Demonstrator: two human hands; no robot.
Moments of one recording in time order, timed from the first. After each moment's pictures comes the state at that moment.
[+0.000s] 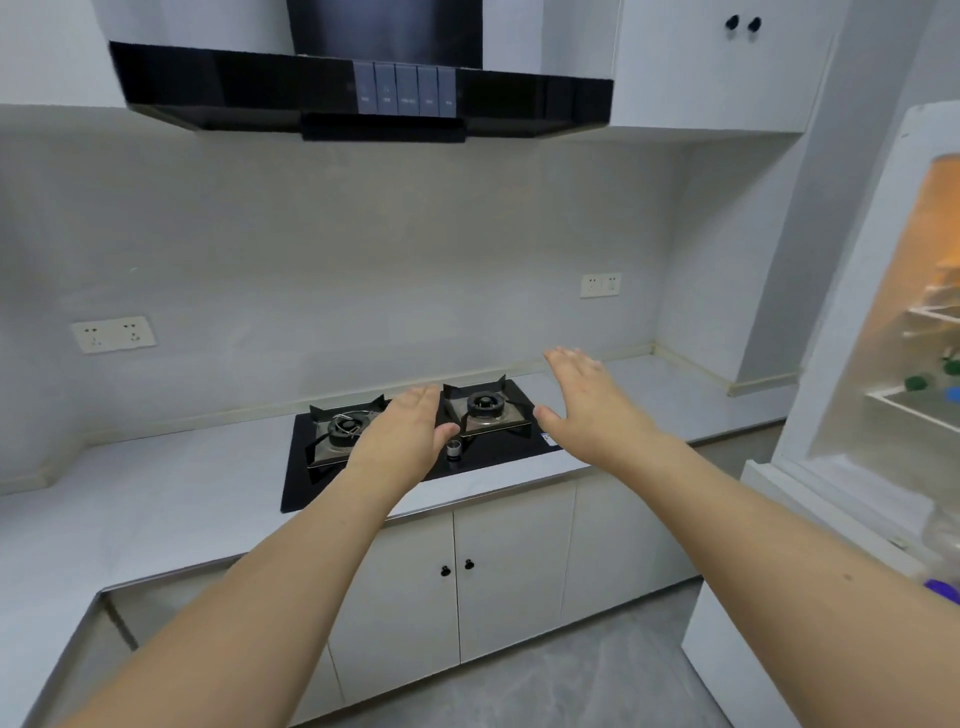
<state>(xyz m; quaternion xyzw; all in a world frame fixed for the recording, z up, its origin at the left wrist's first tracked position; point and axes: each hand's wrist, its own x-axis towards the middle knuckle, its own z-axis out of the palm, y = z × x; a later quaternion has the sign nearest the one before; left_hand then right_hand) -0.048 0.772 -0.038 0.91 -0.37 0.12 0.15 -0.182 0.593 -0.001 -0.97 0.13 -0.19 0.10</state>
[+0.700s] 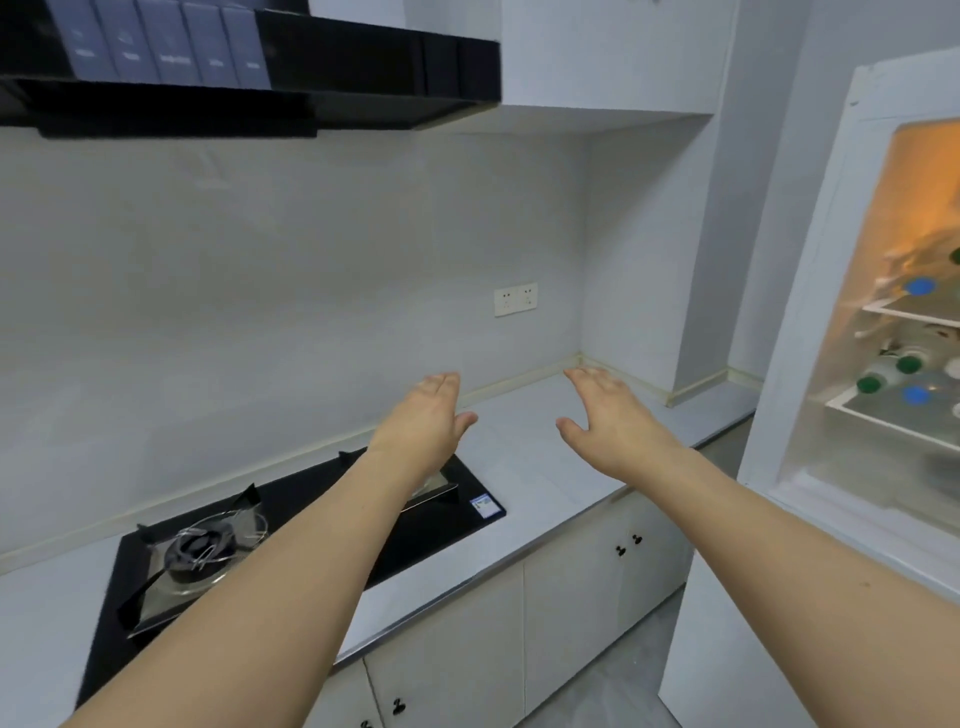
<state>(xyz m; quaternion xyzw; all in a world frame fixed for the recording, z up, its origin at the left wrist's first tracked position) 0.123 0.486 -0.034 0.85 -0.50 0.10 0.14 -0.062 0.348 -0.028 -0.93 0.27 -0.19 0.12</state>
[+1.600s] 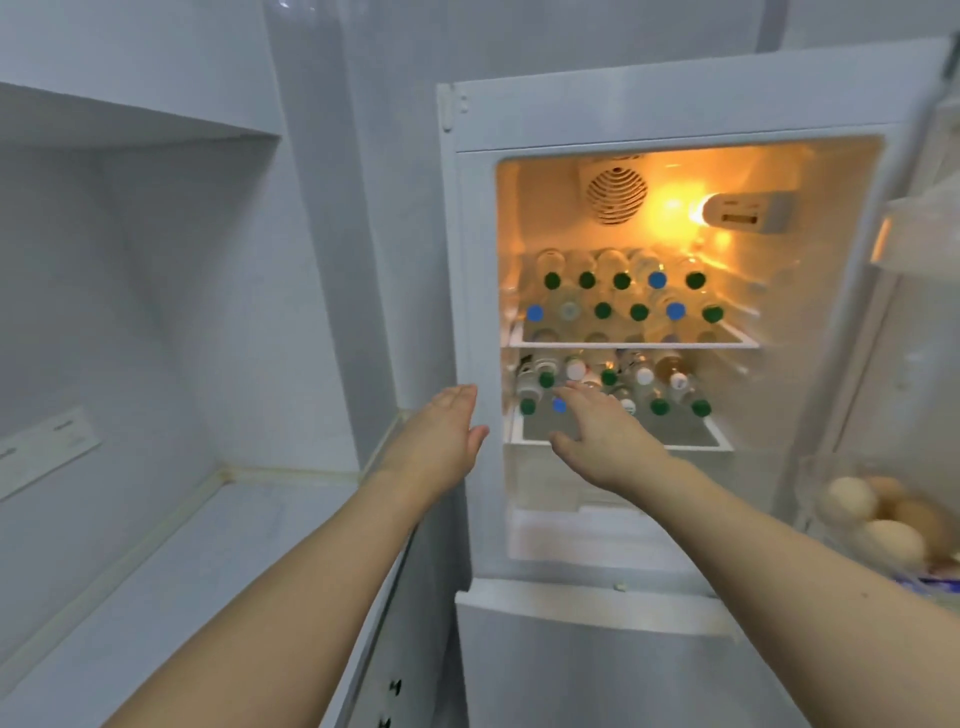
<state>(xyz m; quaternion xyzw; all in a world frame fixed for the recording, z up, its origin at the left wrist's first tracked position) -0.002 0.029 -0.022 0.52 -0.83 0.03 0.19 -0.203 0.061 -0.020 -0.74 0.64 -0.20 0.02</state>
